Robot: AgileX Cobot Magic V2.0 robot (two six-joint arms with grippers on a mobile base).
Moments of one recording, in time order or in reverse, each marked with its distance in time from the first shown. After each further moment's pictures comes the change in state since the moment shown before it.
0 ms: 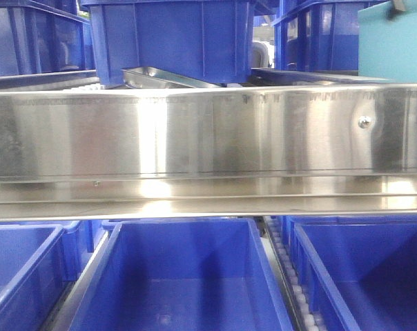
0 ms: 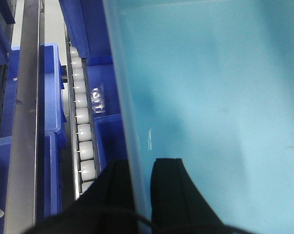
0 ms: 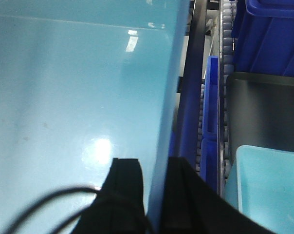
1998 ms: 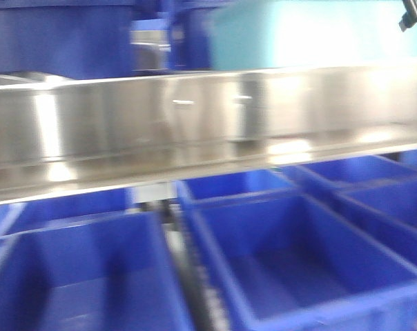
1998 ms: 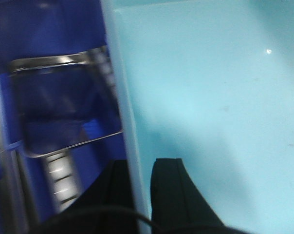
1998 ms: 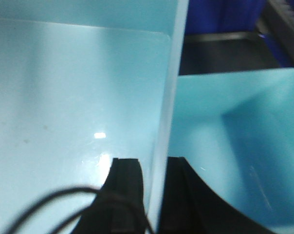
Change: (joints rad) left arm -0.002 0.000 0.000 0.008 0.001 -0.002; right arm 0.000 0.002 0.000 -0.002 -0.014 -0.002
